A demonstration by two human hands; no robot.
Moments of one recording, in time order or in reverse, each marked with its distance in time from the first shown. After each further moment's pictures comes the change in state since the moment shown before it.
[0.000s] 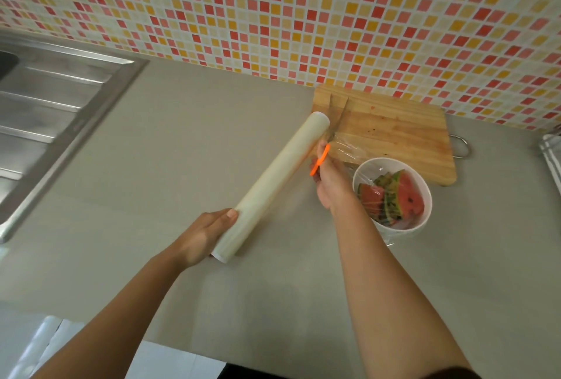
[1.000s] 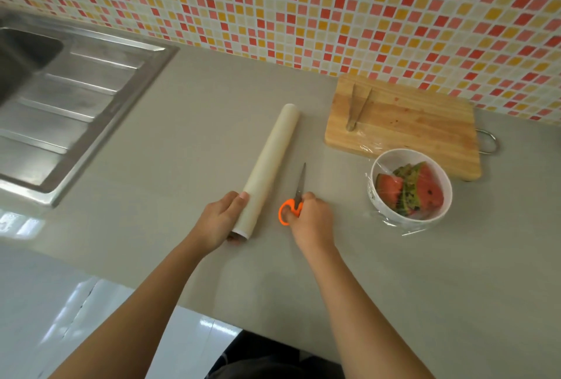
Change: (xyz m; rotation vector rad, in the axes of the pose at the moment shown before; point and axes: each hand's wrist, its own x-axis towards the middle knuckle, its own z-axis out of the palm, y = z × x) left_hand -0.021 -0.001 0.011 0.042 0.318 -0.148; right_hand -0.101 0.065 0.007 -1.197 -0.075 -0.274
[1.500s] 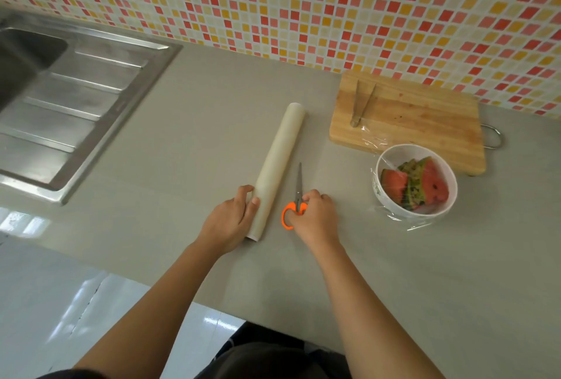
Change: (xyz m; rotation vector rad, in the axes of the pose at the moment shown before) left_hand -0.003 -0.005 0.009 0.528 0.036 0.281; right_hand -0.007 -0.001 0.004 0.101 0.003 0.074
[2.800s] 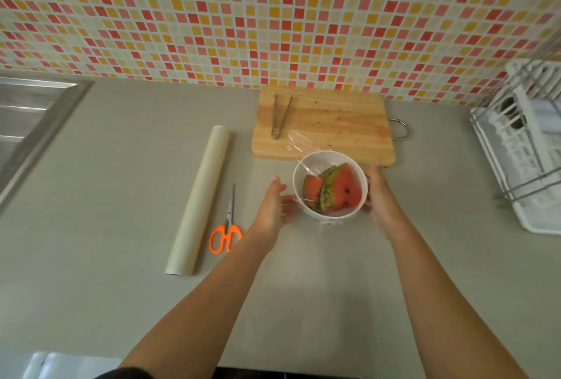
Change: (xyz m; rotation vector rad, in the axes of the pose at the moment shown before) left_hand 0.069 0.177 0.101 -1.160 -0.228 -0.442; right_hand 0.059 0.131 -0.188 0.575 0.036 0.208
